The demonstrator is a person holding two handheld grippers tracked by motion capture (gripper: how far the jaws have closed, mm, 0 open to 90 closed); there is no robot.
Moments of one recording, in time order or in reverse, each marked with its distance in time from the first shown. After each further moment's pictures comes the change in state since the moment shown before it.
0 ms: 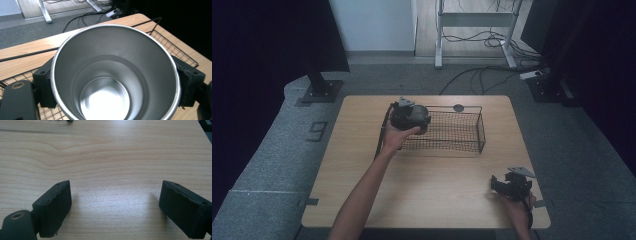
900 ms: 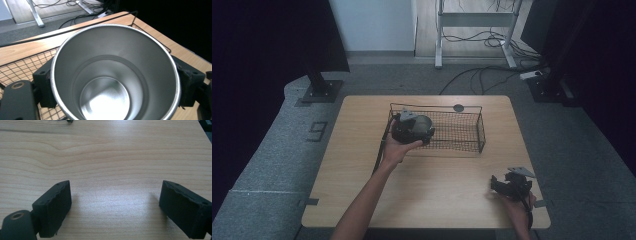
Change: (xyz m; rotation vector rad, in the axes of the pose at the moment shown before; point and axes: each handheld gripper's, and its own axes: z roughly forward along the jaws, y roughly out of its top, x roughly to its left) left arm -0.032 -0.022 -0.029 -0.028 -0.051 0.038; right arm 0.000 0.000 0.000 0.001 0.001 -0.001
